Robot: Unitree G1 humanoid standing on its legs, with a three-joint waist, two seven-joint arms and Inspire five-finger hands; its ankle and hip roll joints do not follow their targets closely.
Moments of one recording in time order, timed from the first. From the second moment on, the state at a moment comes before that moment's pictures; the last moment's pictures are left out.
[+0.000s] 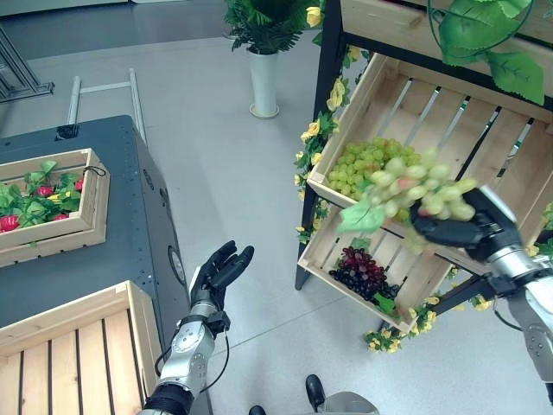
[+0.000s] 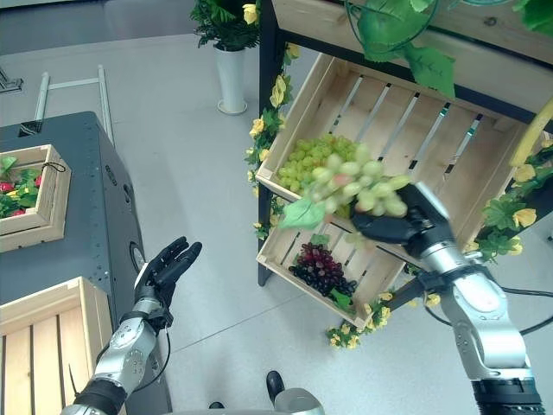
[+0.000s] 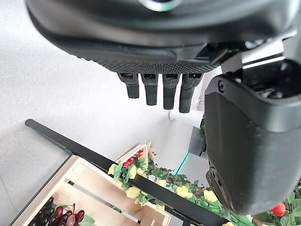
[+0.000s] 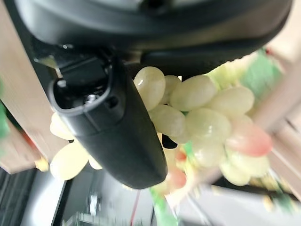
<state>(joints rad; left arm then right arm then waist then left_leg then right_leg) -0.07 0.31 -0.15 0.53 -0.60 -0.22 0.05 0.01 -0.75 -0.22 -0.12 0.60 -0.01 0.18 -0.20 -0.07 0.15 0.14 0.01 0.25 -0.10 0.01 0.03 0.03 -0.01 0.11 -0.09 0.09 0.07</state>
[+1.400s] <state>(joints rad) -0.07 0.31 -0.19 0.57 -0.60 -0.22 0.08 -0.15 -0.92 -0.06 0.27 0.30 0.17 0.06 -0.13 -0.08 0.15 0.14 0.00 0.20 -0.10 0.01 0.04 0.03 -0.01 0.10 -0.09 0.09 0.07</state>
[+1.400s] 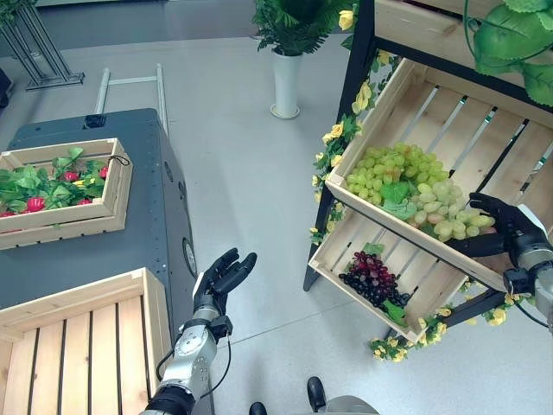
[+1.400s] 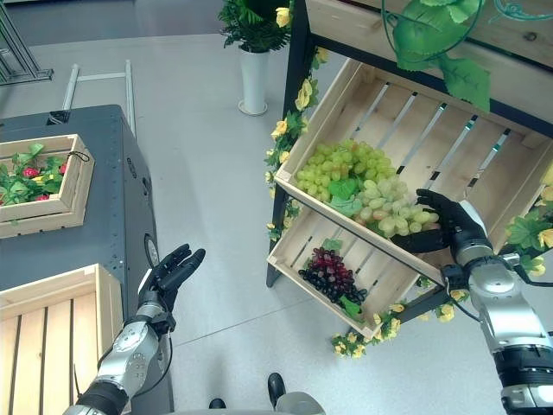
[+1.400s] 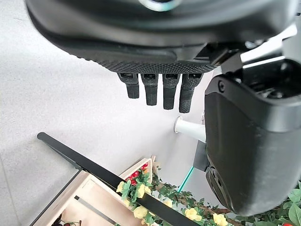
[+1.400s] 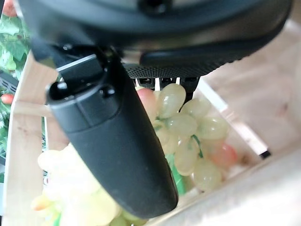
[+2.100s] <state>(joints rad) -0.07 0.31 -0.18 0.58 -0.60 -0.22 0.07 0.06 -0.93 -0.19 -0.05 0.15 0.11 0.04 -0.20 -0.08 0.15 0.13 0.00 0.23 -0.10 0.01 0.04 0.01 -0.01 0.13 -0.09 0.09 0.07</state>
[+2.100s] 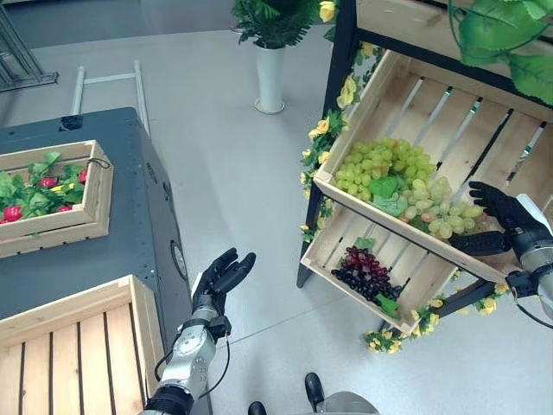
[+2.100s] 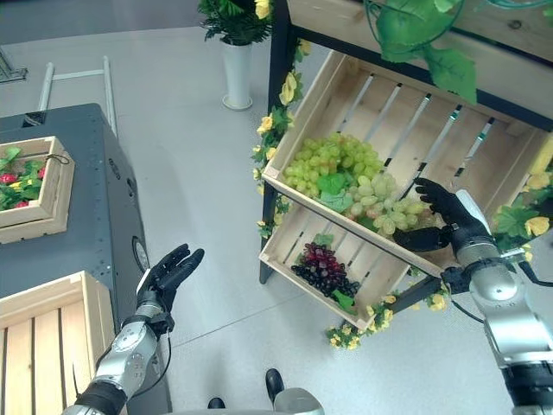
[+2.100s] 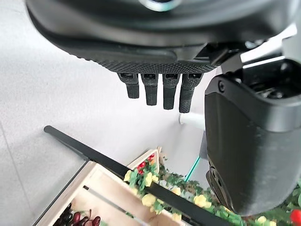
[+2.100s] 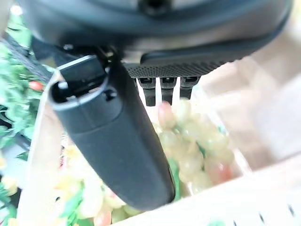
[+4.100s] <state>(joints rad) 0.00 0.18 -0.32 1.05 -0.46 -0.23 0.11 0.11 -0.47 0.48 0.28 0.05 -0.33 0.13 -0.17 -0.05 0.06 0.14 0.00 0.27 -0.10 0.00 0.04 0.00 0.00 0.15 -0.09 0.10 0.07</state>
